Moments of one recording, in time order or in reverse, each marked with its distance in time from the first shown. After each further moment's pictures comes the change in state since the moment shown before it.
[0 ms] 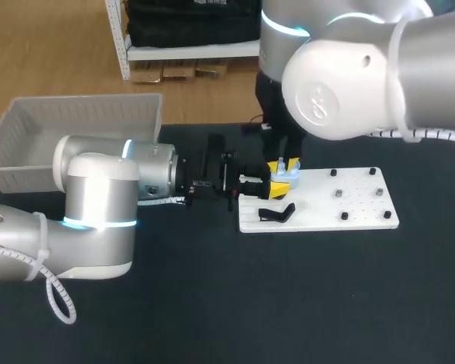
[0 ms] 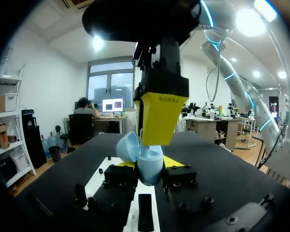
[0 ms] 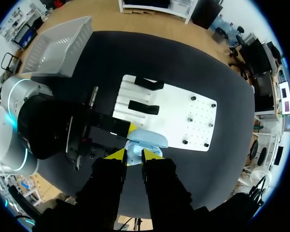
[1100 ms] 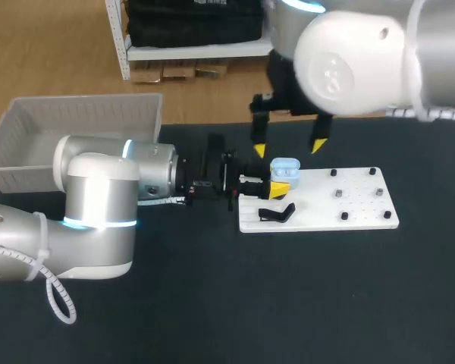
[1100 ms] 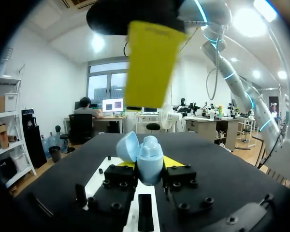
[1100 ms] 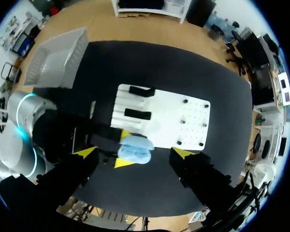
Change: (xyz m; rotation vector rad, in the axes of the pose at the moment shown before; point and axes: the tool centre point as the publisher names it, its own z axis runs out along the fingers) left arm 0.000 0.000 0.000 0.000 0.000 0.000; right arm -0.018 -0.020 -0.028 -0.029 -0.033 0.104
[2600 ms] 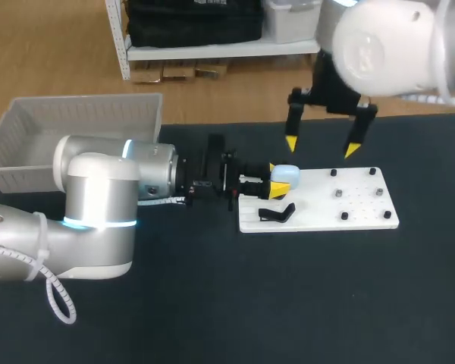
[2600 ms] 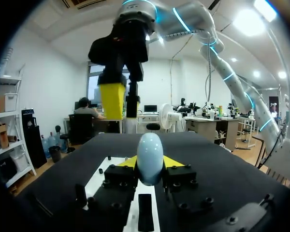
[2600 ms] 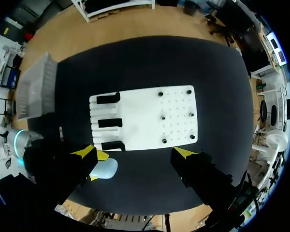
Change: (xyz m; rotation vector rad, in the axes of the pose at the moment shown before) left arm 0.000 0.000 0.000 0.000 0.000 0.000; right arm -0.011 -0.057 0.009 -0.031 0.041 0.227
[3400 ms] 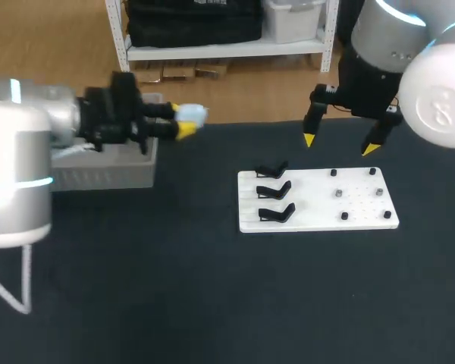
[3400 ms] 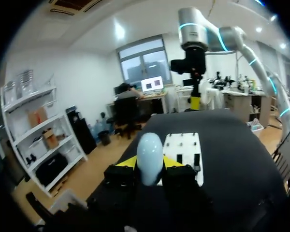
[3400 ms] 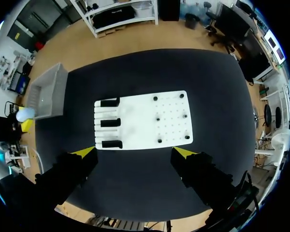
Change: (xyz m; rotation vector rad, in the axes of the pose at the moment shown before) left arm -0.060 0.076 -0.193 -0.413 0.292 0.090; right arm 0.022 -0.018 -0.021 -0.064 -0.148 -0.008
